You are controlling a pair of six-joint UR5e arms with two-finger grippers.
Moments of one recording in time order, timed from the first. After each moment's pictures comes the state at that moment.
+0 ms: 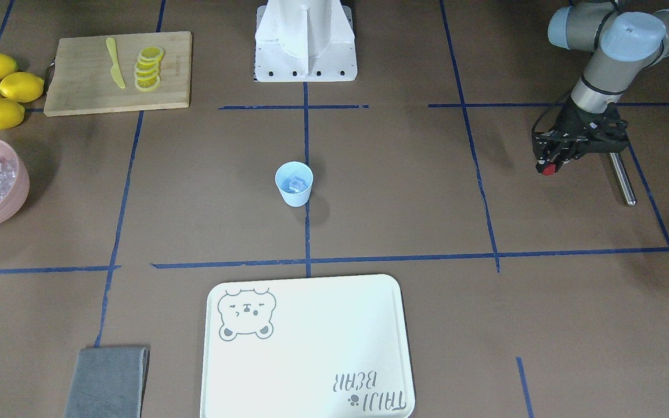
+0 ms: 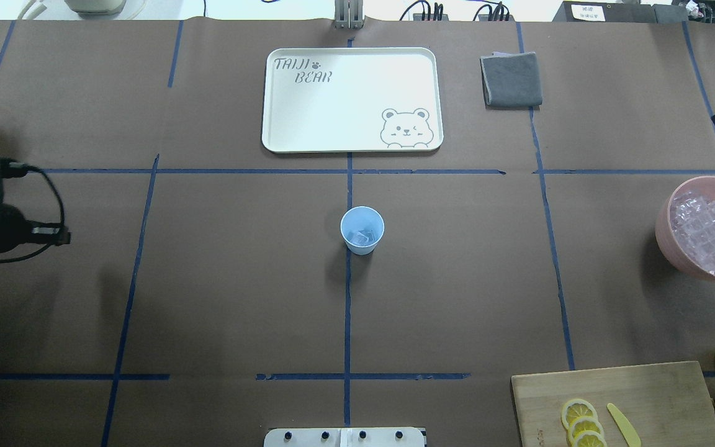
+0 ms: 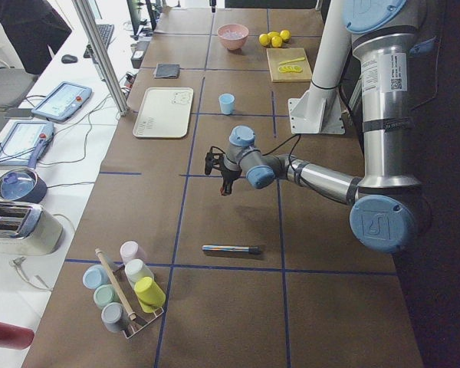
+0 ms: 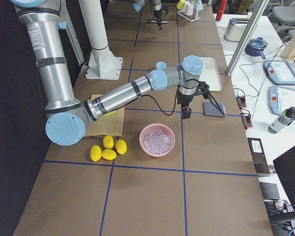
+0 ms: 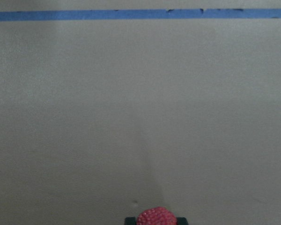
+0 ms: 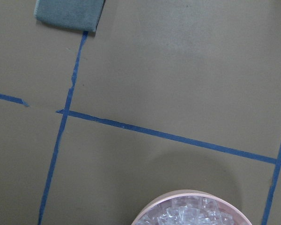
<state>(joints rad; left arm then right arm) -0.78 -1.49 -1.92 -2.06 -1.90 -1.02 1.37 -1.39 1.84 -1.79 2.36 0.08</state>
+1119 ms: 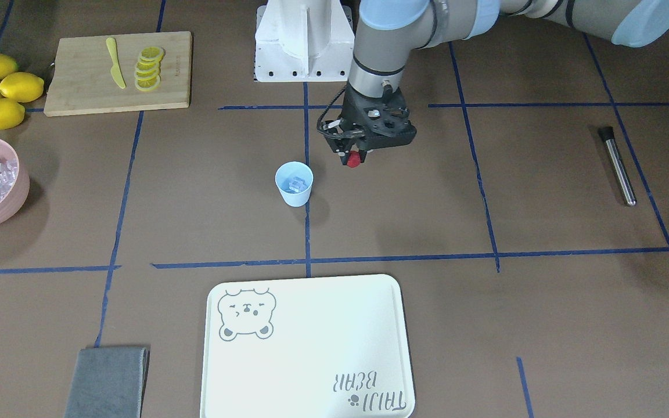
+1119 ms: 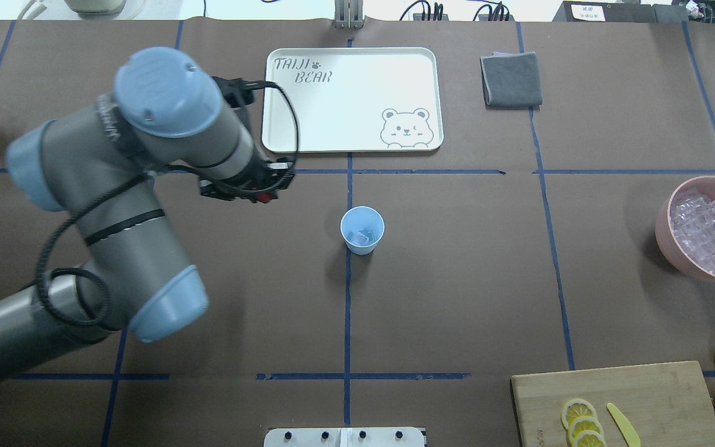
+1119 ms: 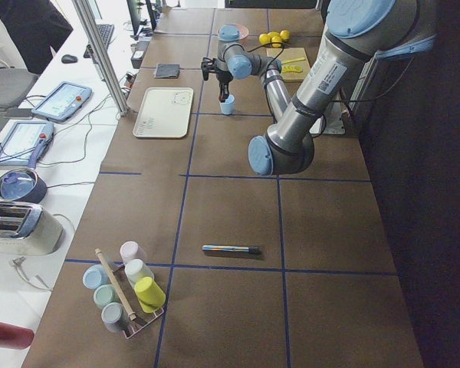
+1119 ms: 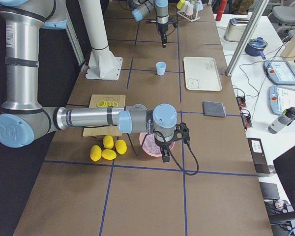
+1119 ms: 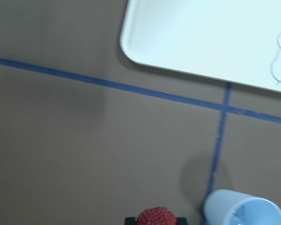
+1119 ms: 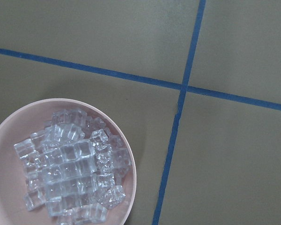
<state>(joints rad) -0.58 -2.35 -1.77 -1.46 -1.91 -1.41 1.57 -1.68 1.76 -1.58 2.40 -0.15</state>
